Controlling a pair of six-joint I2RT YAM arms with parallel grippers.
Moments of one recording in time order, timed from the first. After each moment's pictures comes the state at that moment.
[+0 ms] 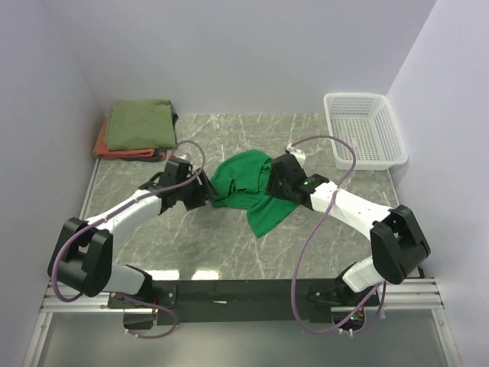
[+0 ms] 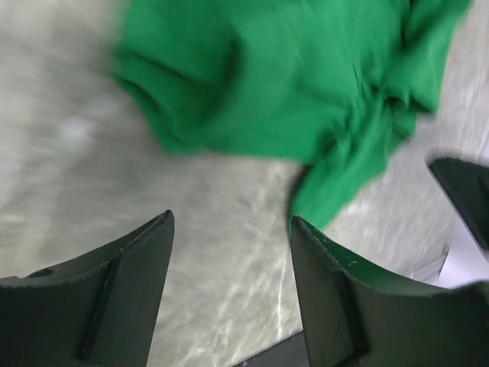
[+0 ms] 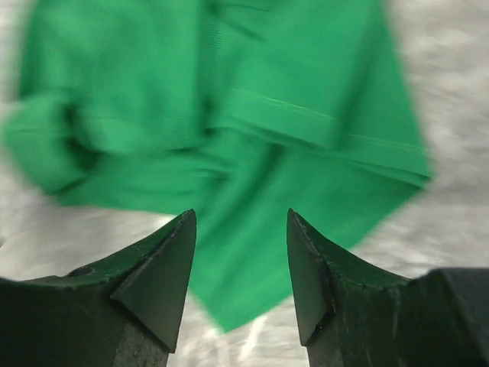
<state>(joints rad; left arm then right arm) -0.40 1.37 0.80 -0.25 0.19 -0.82 0.62 1.47 0.97 -0.35 0.25 0.72</state>
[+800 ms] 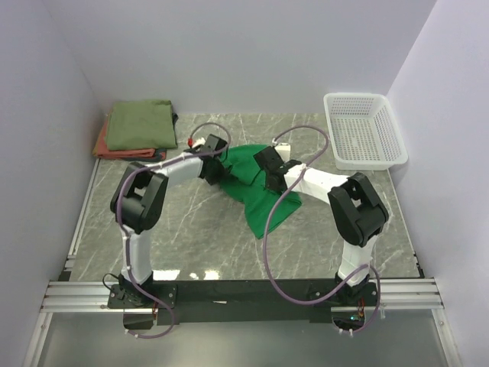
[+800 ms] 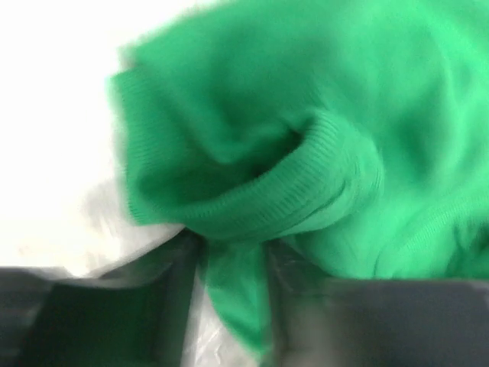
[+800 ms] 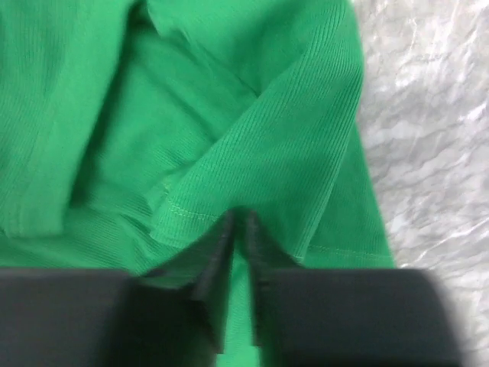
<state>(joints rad) -0.51 1.96 1.31 -0.37 -0.16 -1.04 0.61 1.85 1.22 -0.41 0.48 0.60</state>
